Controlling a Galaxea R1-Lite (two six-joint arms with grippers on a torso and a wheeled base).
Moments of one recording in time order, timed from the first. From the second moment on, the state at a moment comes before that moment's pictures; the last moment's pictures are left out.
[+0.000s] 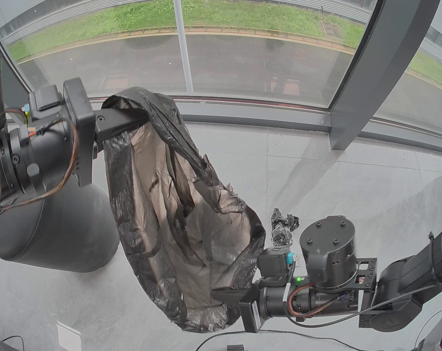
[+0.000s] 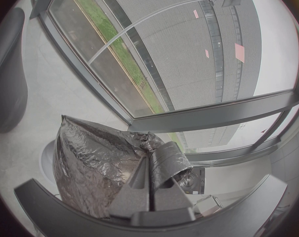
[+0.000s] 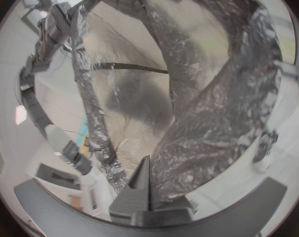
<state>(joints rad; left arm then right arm) -0.56 1.33 -0.99 -0.27 -0.23 -0.92 0.93 1.86 -0.64 -0.78 0.20 0.31</state>
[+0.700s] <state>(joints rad) -0.47 1.41 -0.80 -0.41 -0.33 -0.99 0.91 1.73 -0.62 -0.58 0.45 0.48</state>
